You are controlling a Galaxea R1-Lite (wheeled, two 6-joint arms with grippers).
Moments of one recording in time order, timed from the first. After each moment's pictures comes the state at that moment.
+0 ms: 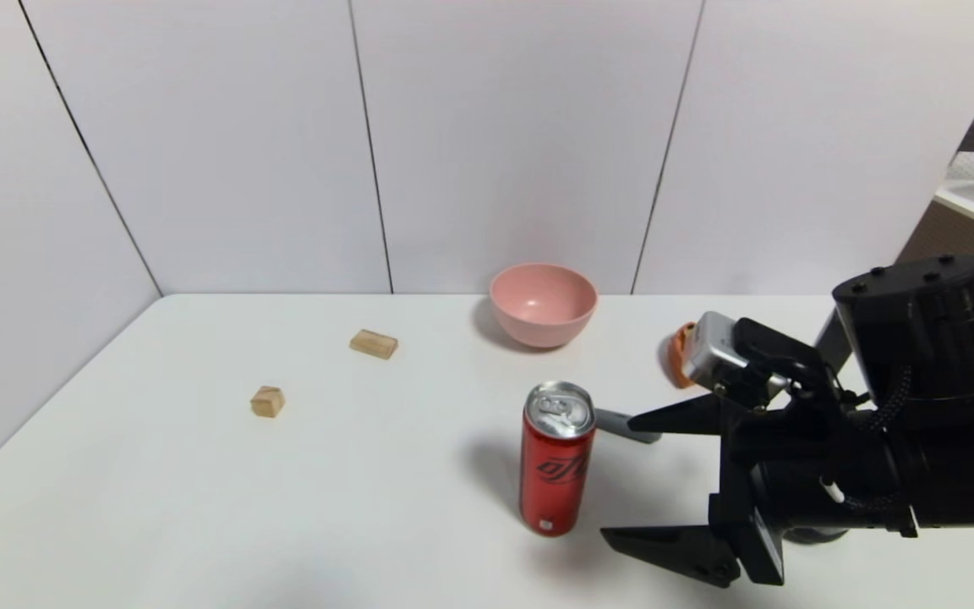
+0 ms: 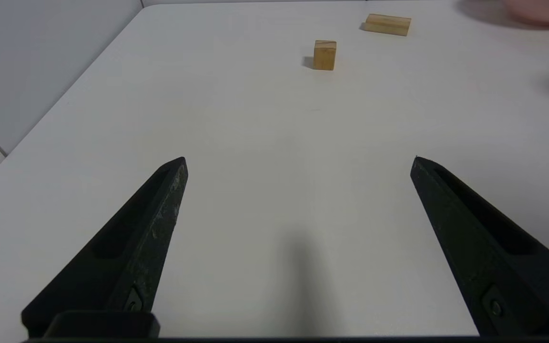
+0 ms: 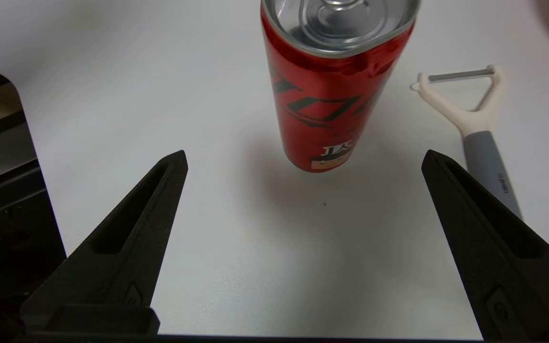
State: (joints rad) left arm 0.01 0.00 0.00 -0.01 0.00 0.00; right arm 0.61 1.47 -0.78 -0.08 0.40 -0.30
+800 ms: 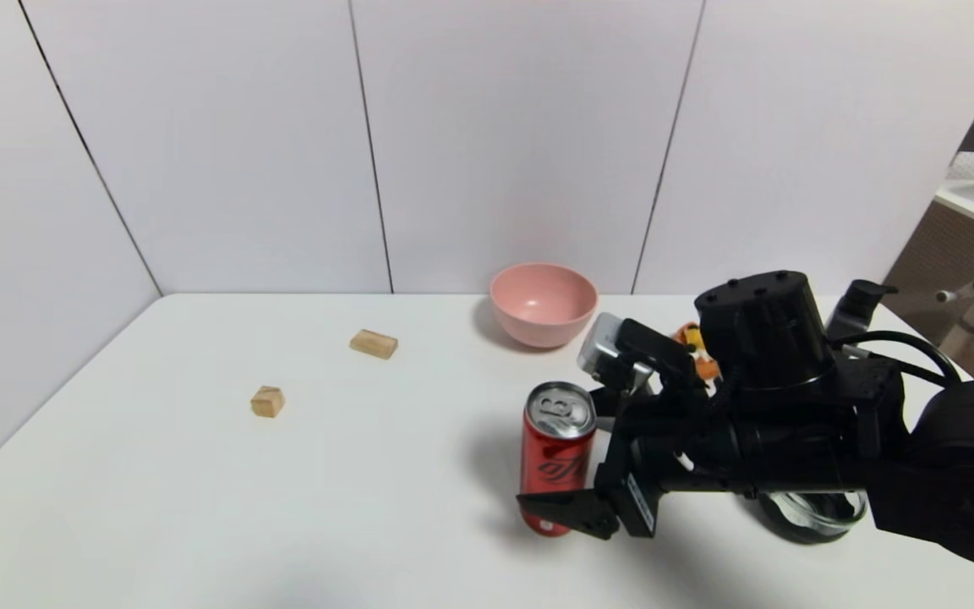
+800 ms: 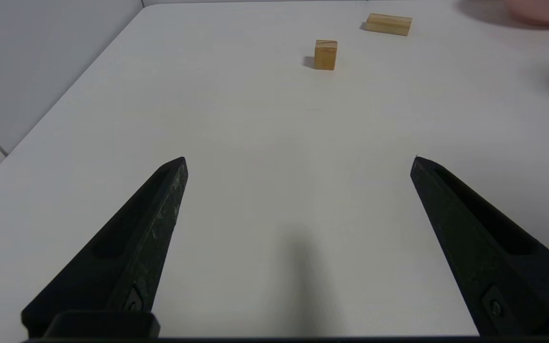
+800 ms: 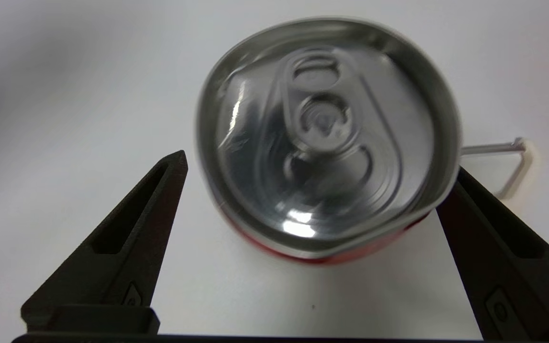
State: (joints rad) left arm 0.01 0.00 0.00 -0.01 0.00 0.00; right arm 0.66 1.70 -0.83 -0.33 0.40 -0.27
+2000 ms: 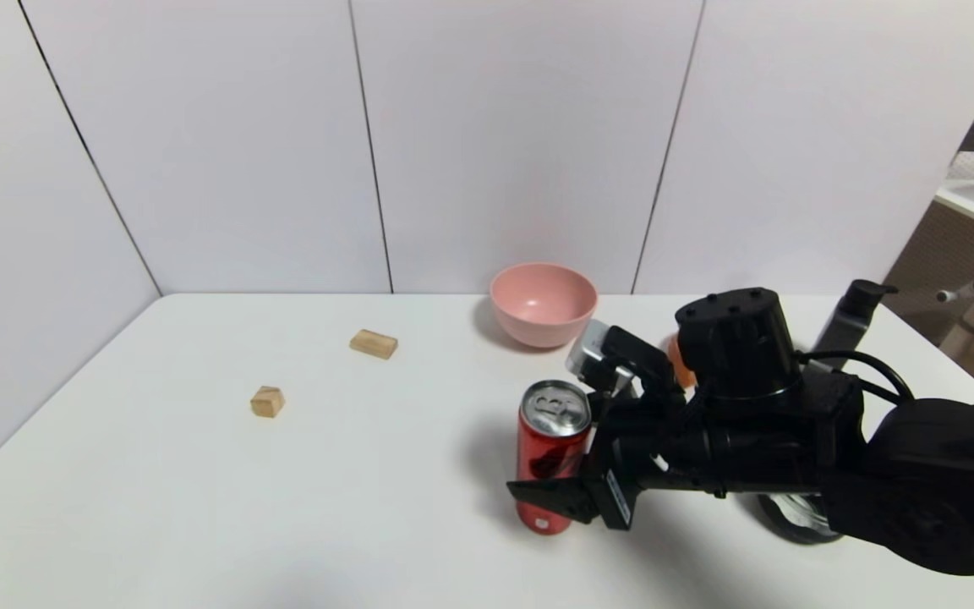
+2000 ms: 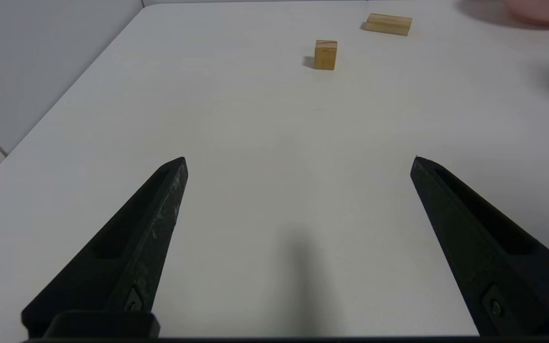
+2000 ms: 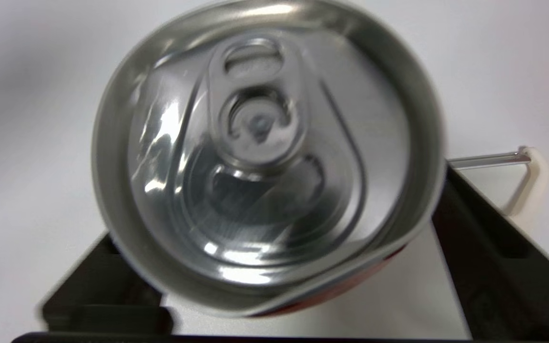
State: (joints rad) left arm 0.01 0.00 0.00 -0.01 0.00 0.00; right arm 0.65 1.77 -0.79 -0.46 0.40 -0.24
